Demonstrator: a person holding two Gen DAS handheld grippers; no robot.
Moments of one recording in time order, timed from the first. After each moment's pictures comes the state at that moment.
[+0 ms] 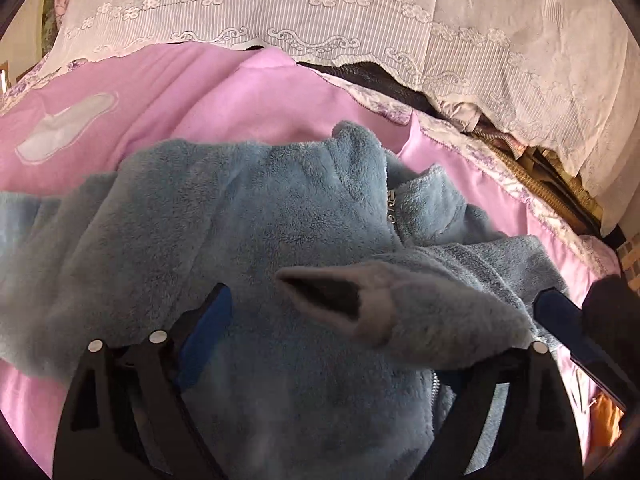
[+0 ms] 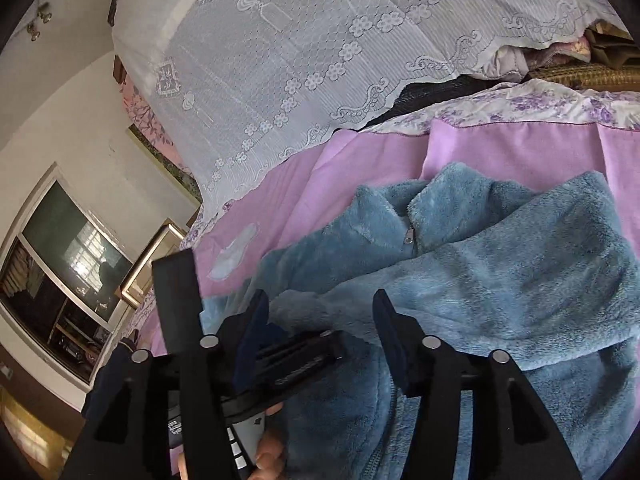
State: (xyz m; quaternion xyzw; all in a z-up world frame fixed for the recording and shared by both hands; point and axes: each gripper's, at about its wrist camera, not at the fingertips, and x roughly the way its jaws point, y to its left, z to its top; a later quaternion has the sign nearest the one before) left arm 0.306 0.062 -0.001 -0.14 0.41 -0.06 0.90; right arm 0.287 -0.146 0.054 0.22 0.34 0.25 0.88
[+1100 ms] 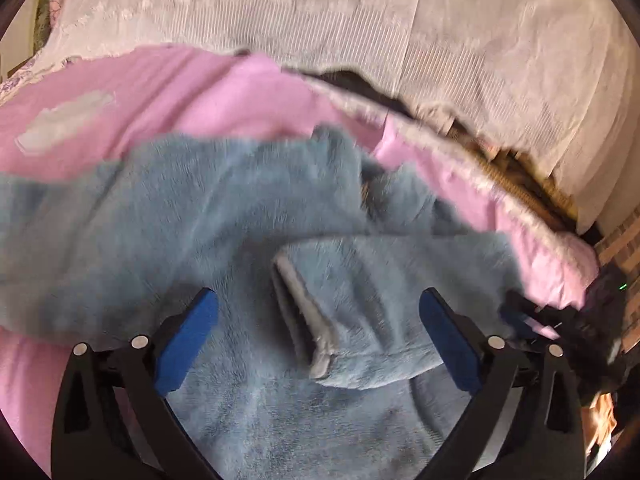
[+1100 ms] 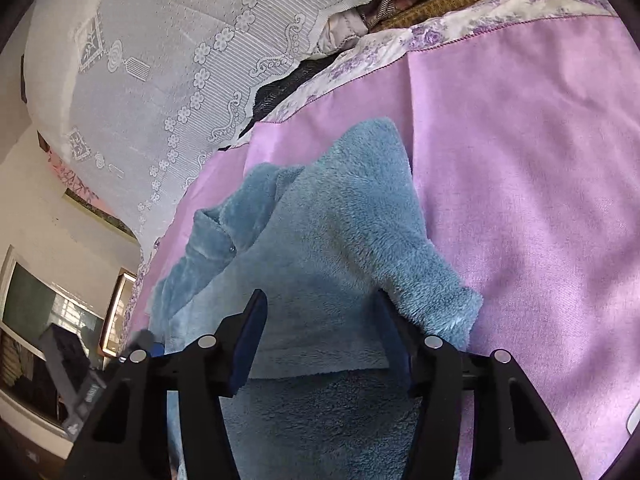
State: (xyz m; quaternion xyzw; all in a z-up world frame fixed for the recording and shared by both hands) left arm 0.298 0.054 -0.011 -0.12 0.44 -0.08 0.89; right arm 0.306 -0.278 -0.019 0.31 0.40 0.14 0.85
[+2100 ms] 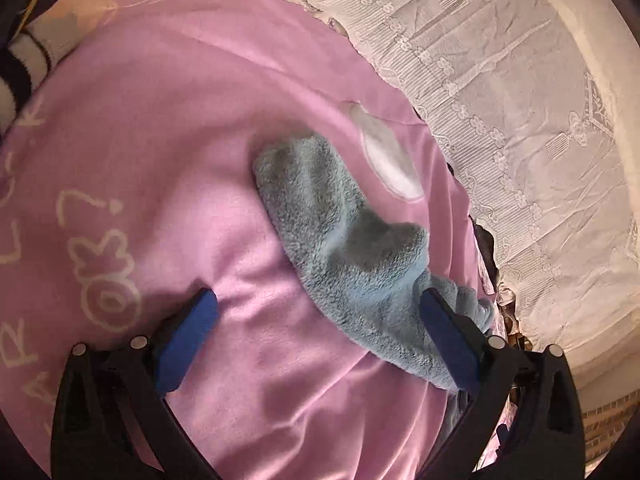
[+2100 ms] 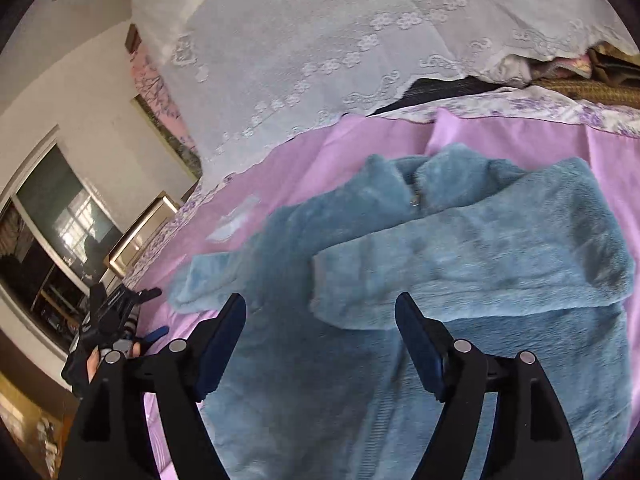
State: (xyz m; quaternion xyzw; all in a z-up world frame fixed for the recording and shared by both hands) left arm 0.197 0.388 -0.013 -0.43 0.36 0.06 0.82; right arm 0.238 -0.108 0.046 0.14 0.36 0.27 0.88
